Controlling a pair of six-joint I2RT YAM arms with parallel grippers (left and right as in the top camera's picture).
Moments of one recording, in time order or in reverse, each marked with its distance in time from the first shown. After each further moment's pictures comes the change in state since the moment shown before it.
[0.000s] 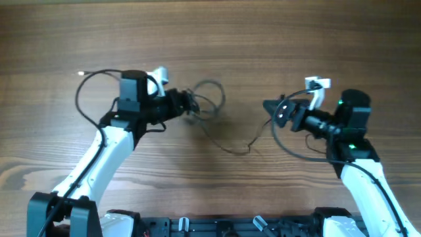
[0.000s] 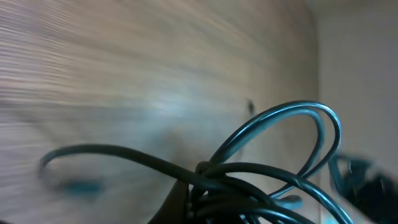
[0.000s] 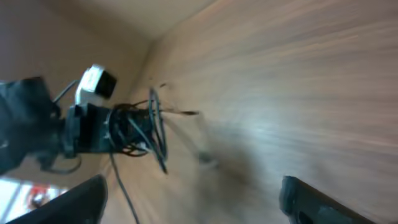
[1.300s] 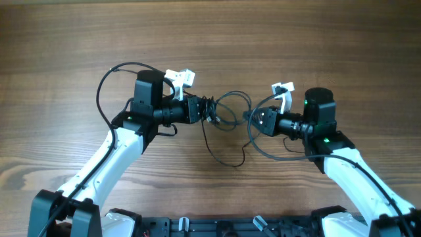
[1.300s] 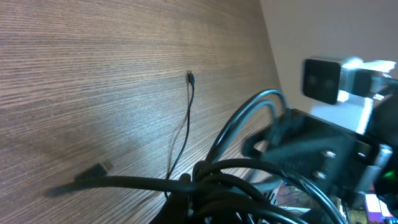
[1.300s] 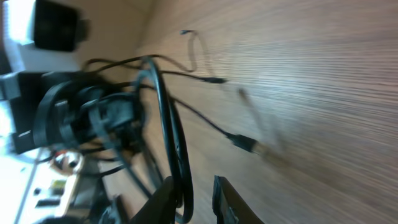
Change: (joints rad) left arm -0.109 0.000 0.000 0.087 0.167 0.086; right arm 0.209 0.150 0.000 0.060 0.068 0.064
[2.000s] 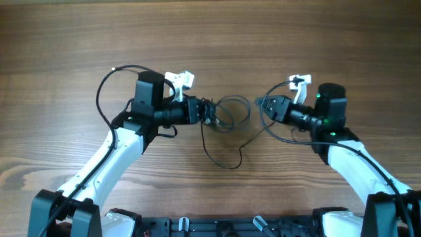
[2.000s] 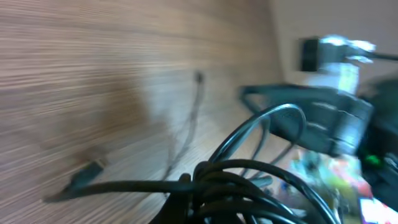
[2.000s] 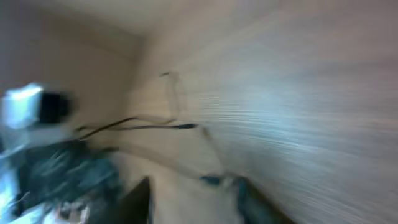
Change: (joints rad) left arm -0.002 0.000 0.000 -0.047 -0.067 -0.045; right arm -0.138 0.096 0.002 0.163 -0.044 0.114
